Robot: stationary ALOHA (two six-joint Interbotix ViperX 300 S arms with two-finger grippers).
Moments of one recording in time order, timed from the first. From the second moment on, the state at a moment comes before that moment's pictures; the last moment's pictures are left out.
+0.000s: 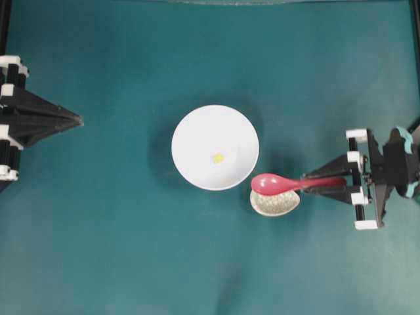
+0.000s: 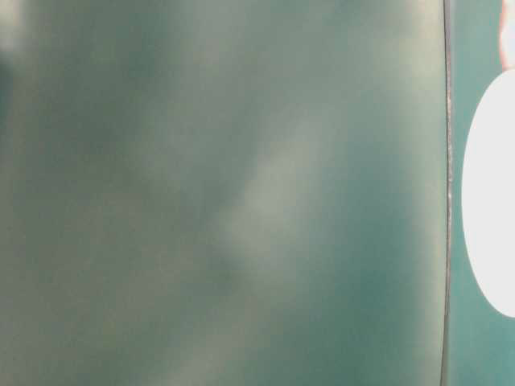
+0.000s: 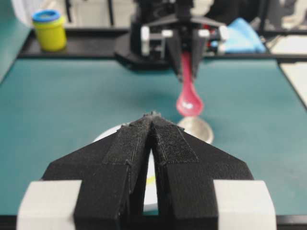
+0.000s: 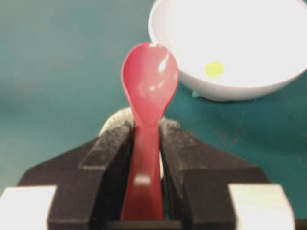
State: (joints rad) left arm 0.00 -0.97 1.18 0.01 -0.24 0.01; right arm 0.40 -0.35 1.29 0.59 -0.73 -0.30
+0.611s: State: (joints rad) left arm 0.00 -0.97 1.18 0.01 -0.24 0.01; right arm 0.17 -0.56 1.11 0.59 -0.22 -0.45
